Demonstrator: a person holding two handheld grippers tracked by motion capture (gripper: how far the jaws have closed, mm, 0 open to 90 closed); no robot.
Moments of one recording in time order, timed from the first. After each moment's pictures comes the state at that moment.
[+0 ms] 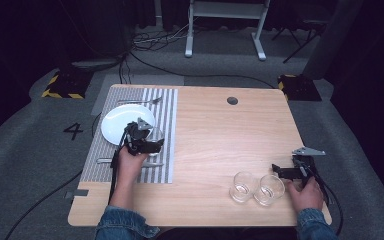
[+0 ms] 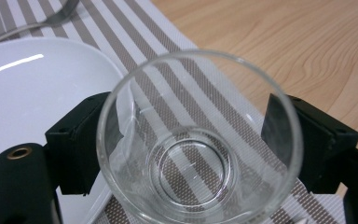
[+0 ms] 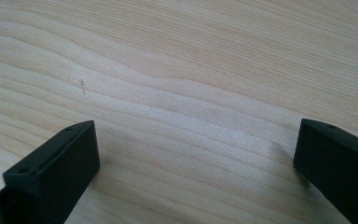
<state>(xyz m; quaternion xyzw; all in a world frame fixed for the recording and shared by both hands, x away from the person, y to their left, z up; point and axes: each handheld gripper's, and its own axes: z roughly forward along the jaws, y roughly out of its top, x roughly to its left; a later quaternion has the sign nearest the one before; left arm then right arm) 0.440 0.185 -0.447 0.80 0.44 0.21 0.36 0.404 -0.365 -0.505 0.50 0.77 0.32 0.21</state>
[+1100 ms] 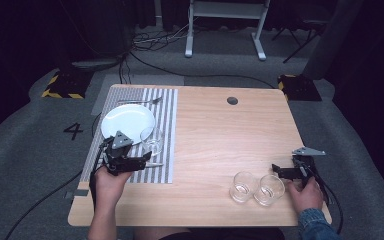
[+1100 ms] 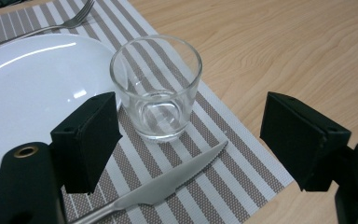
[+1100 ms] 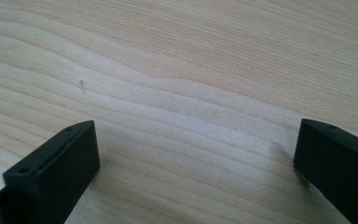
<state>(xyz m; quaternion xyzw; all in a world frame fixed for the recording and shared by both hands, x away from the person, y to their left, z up) 0.354 0.217 -0.409 0.79 0.44 0.19 0.39 0.404 -0.365 -0.505 0.50 0.77 0.32 0.21</state>
